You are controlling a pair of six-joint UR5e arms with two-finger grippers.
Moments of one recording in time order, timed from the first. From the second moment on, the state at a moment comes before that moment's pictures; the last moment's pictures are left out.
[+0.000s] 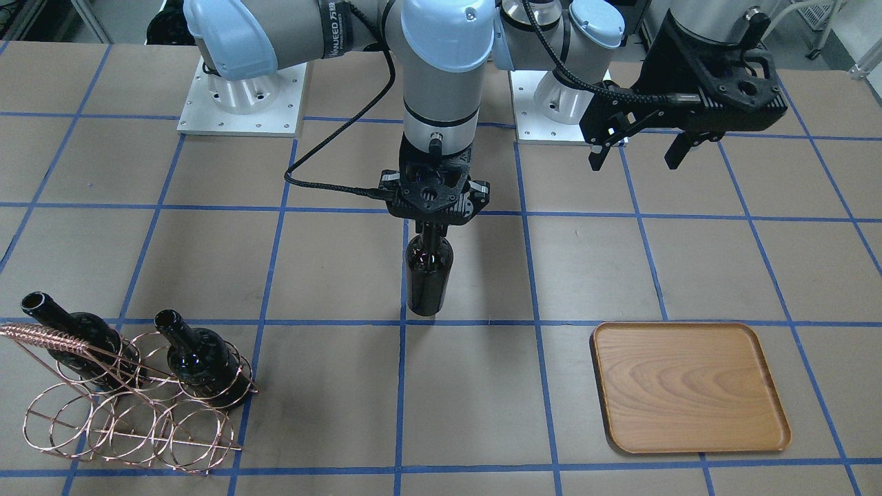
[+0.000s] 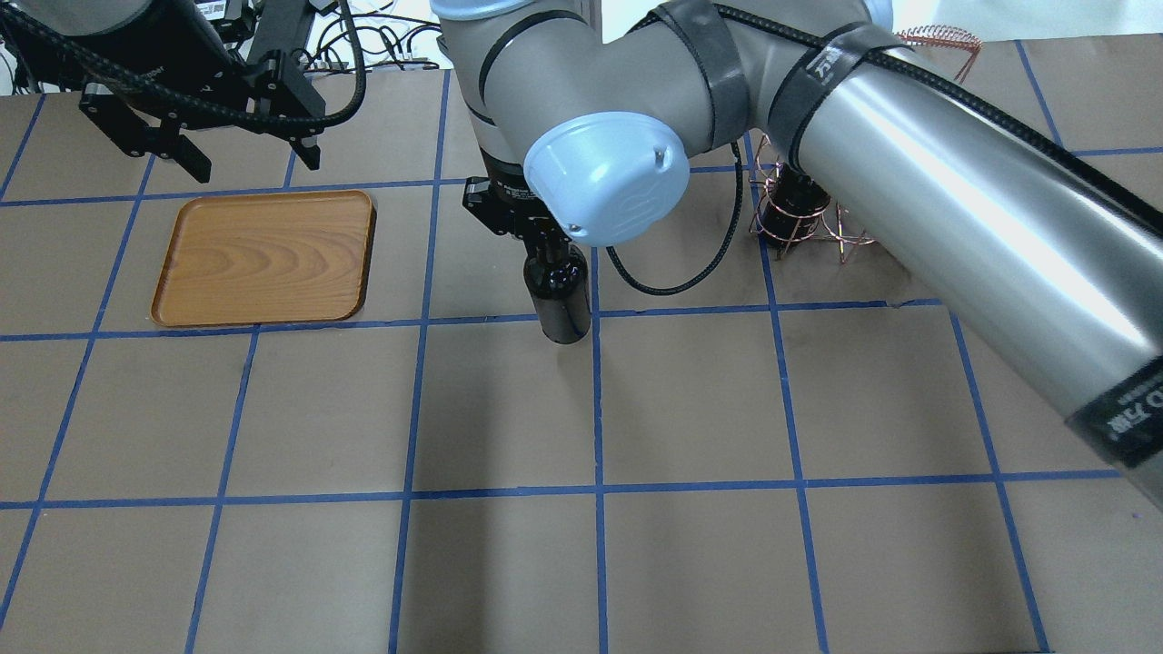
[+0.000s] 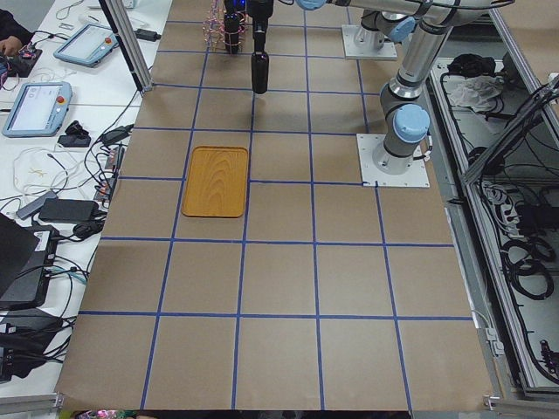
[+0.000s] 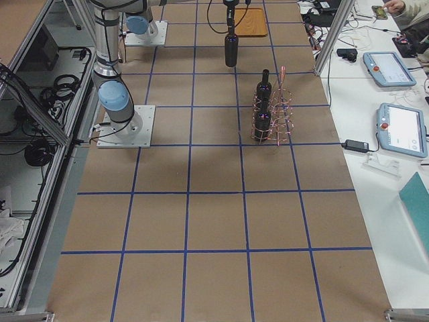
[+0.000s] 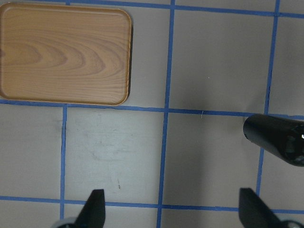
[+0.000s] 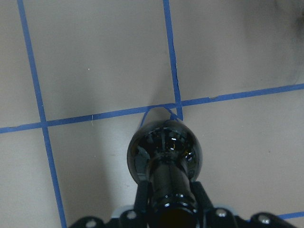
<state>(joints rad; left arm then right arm) -1.53 -1.56 -1.45 -1.63 1.56 -0.03 2.05 -1.23 1.36 -1.74 -1.59 0.62</state>
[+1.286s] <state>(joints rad) -1.53 -1.56 -1.45 -1.63 1.56 -0.03 2.05 -1.23 1.40 -1.82 -1.60 0.59</state>
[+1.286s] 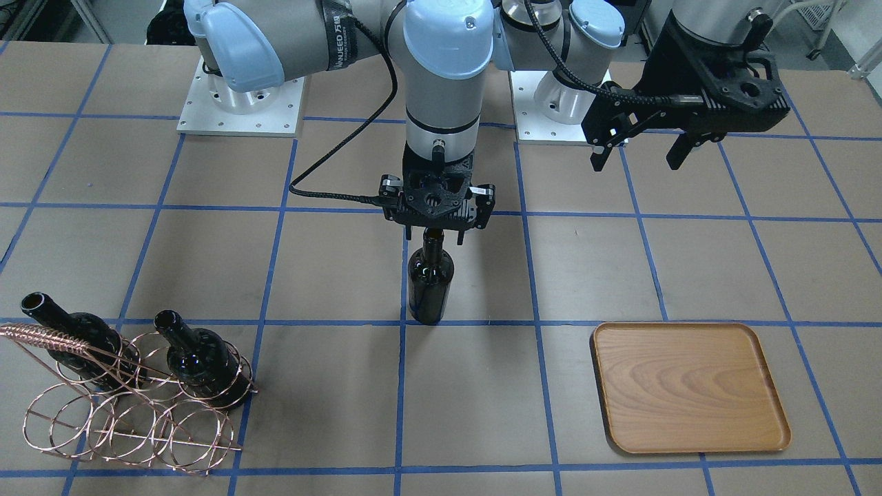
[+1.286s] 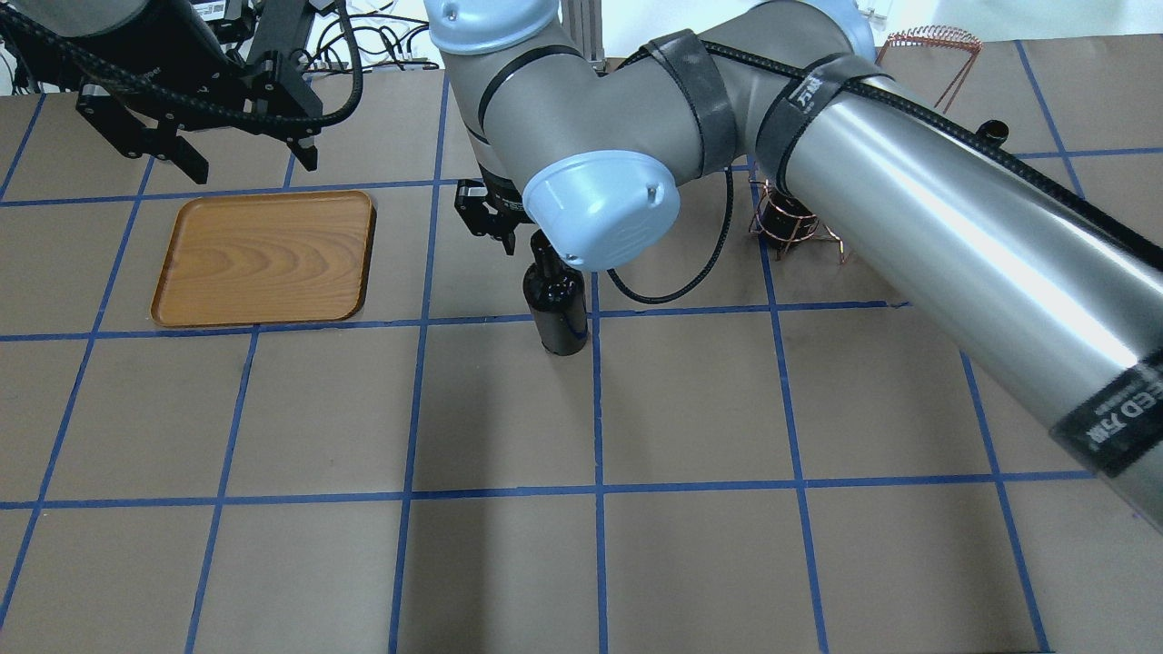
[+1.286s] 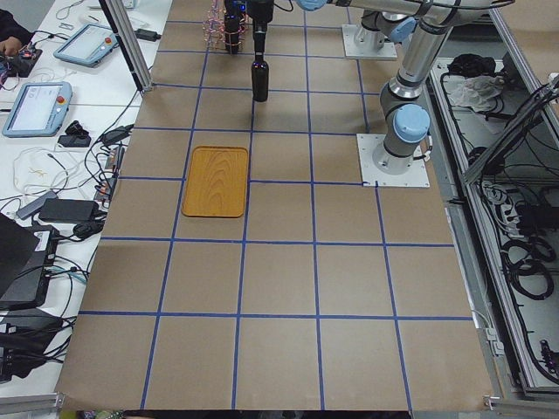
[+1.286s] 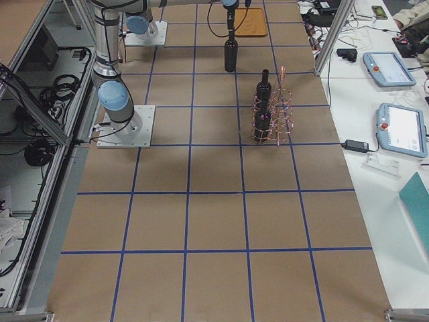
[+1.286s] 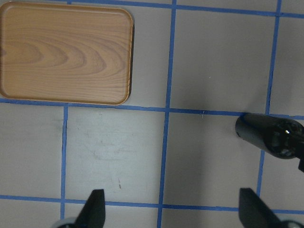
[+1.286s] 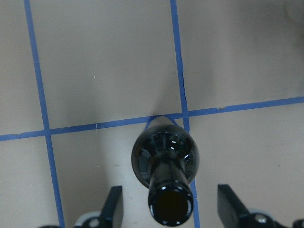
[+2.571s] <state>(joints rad) -1.88 -1.80 -1.50 -1.34 1.58 -0.41 1.57 -1.58 1.40 -1.48 -1.59 -0.12</state>
